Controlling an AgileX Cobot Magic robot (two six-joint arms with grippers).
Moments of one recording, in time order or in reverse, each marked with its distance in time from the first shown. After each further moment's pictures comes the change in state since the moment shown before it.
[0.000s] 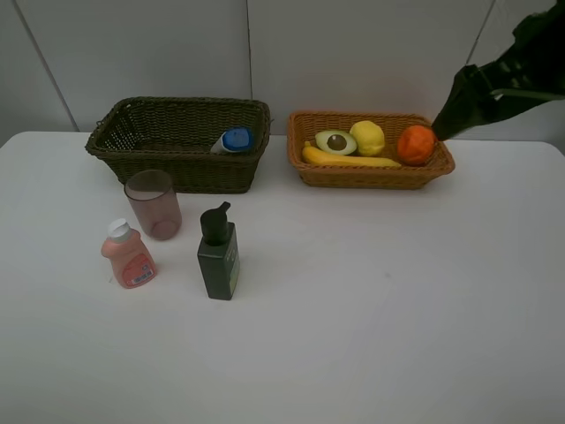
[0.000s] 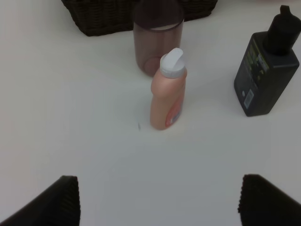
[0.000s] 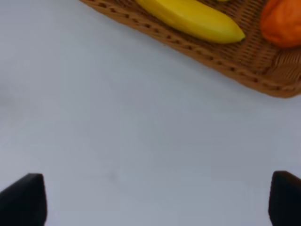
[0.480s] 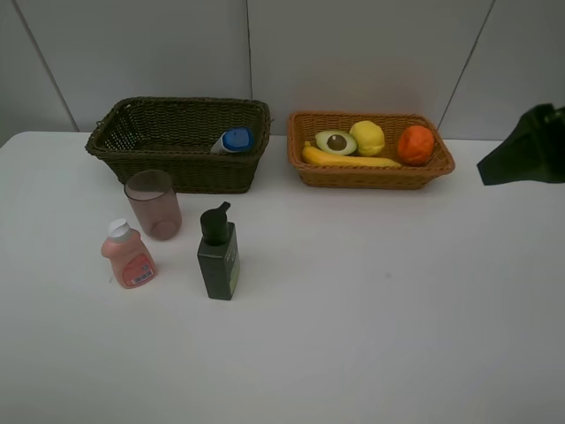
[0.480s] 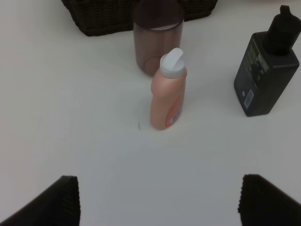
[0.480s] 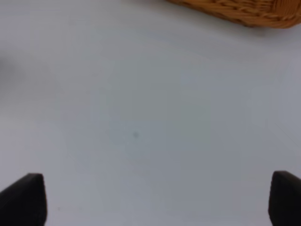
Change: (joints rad) left arm 0.000 0.000 0.000 0.000 0.000 0.000; right arm 0.000 -0.398 0.300 0.000 -0.014 0.153
